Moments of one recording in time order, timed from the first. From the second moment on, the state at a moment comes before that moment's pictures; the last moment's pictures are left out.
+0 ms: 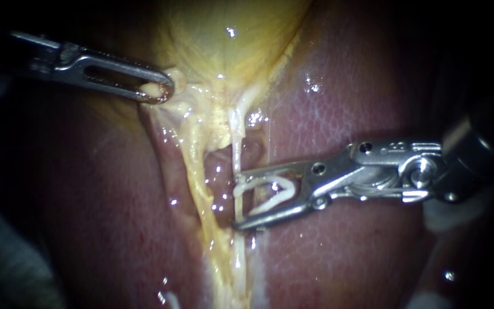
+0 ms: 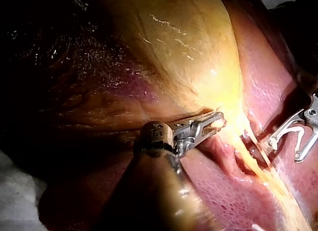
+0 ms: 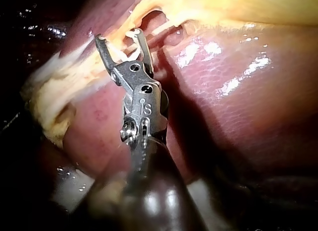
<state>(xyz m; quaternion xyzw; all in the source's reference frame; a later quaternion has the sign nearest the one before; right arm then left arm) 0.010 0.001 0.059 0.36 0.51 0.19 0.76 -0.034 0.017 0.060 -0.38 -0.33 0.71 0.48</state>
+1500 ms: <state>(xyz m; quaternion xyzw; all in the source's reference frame) 0.010 -0.001 0.066 0.42 0.53 0.29 0.67 -0.034 0.017 0.060 -0.38 -0.33 0.71 0.48</state>
